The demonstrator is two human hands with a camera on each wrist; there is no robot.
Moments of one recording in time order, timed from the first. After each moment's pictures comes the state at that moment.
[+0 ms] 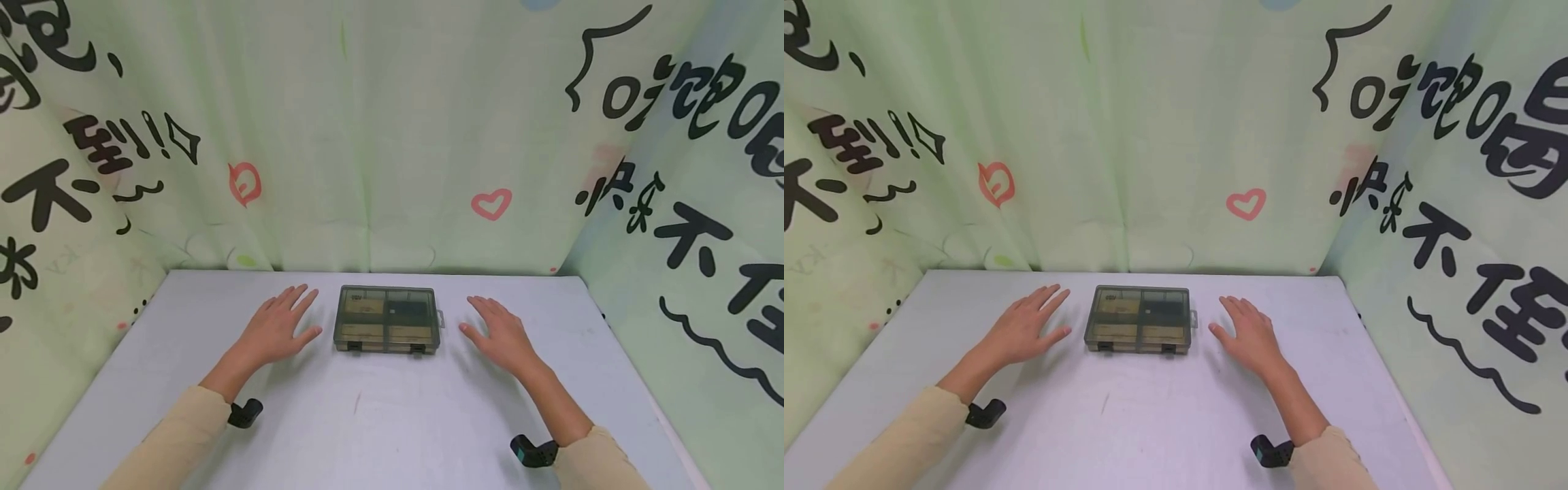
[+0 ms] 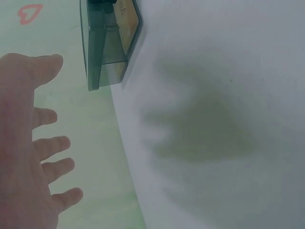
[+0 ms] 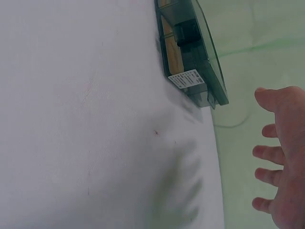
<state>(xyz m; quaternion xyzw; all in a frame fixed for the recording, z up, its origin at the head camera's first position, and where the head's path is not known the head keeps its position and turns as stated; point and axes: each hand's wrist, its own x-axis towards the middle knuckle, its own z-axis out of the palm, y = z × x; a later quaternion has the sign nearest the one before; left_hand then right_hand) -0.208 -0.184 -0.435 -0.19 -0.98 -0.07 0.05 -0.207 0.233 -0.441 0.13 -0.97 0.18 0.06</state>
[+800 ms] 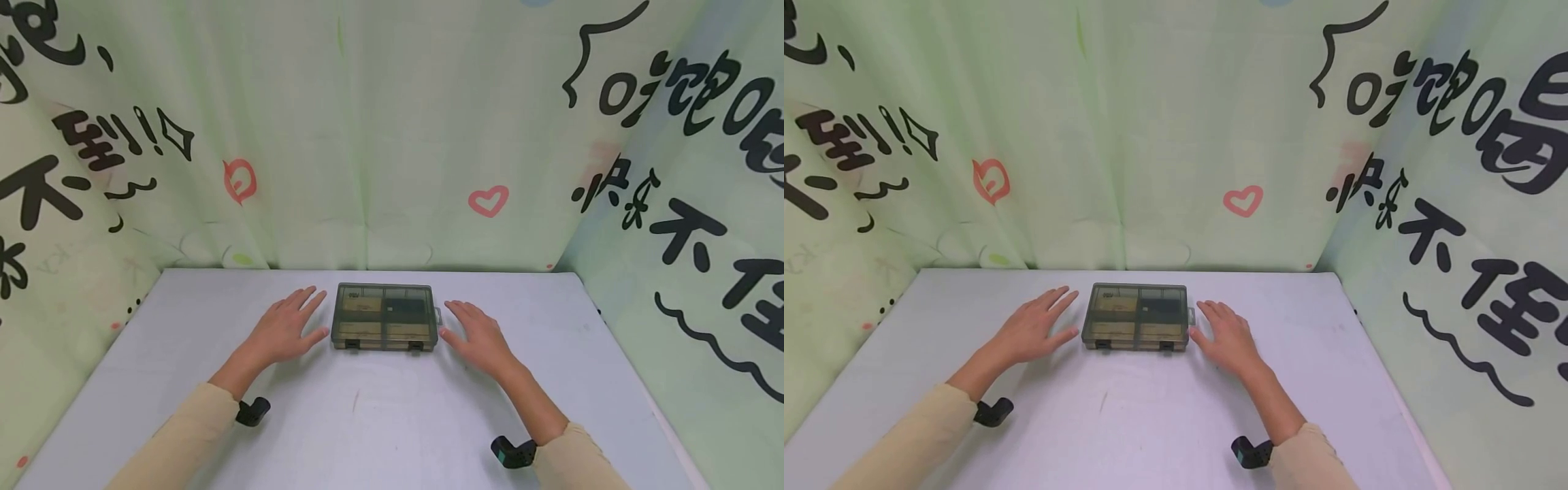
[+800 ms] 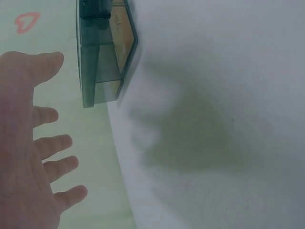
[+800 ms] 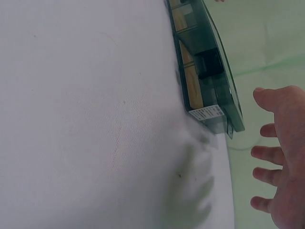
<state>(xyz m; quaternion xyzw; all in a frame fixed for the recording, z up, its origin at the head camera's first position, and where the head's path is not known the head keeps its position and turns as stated) -0.213 -0.170 -0.445 -0.21 -0.97 -0.09 0.04 -0.203 0.205 -0.451 0.14 -0.97 0.20 0.04</state>
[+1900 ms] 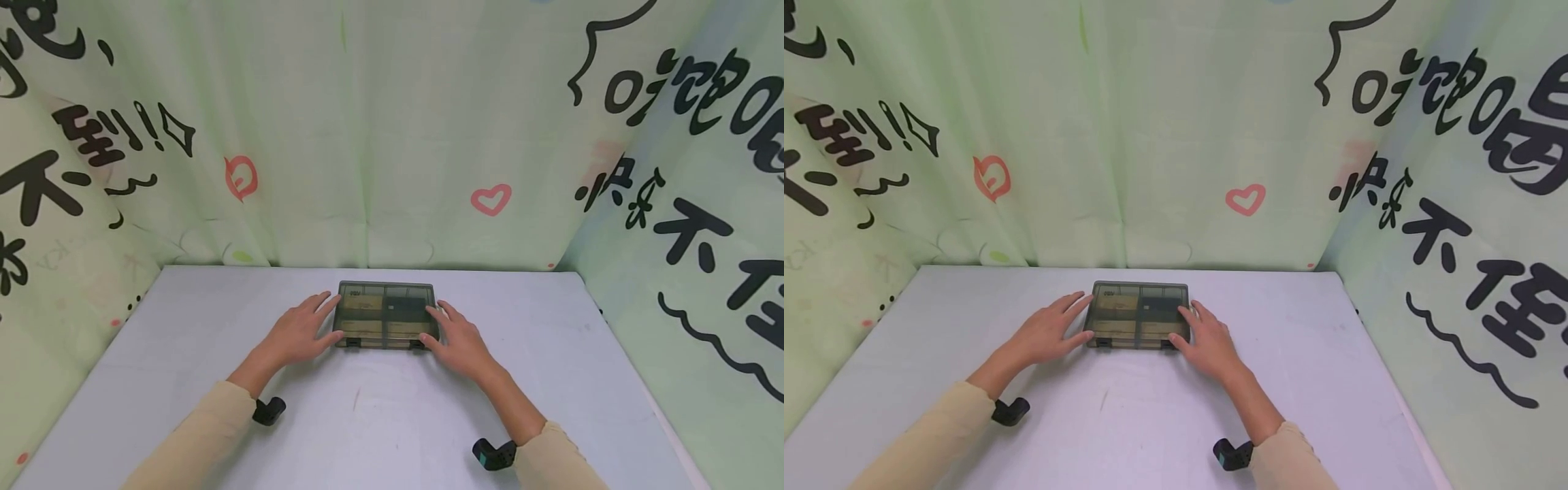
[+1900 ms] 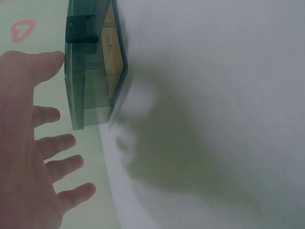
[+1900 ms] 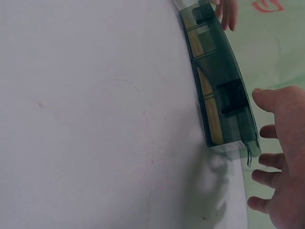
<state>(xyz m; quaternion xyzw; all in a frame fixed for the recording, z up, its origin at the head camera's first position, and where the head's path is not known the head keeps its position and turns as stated) -0.215 -0.151 -0.457 -0.22 -0.97 -0.12 0.02 -0.203 0.174 -0.463 0.16 -0.96 0.22 0.01</state>
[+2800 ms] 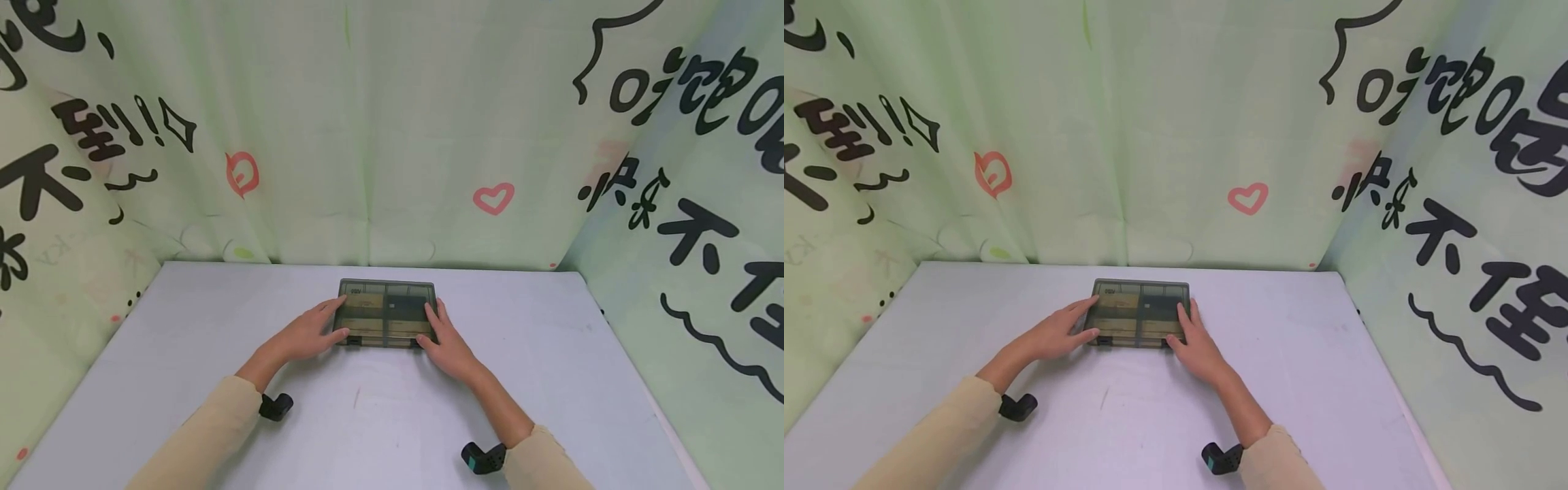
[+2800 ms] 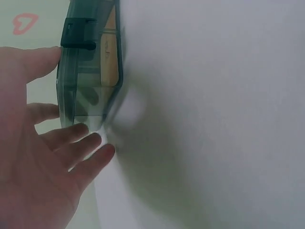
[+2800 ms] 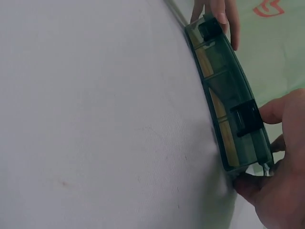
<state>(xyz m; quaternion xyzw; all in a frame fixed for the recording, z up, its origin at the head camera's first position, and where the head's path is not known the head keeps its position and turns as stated) -0.221 -0.145 -0.462 -0.19 -0.94 -0.26 -0.11 -0.202 0.157 -0.472 0.11 -0.92 0.36 -0.09</state>
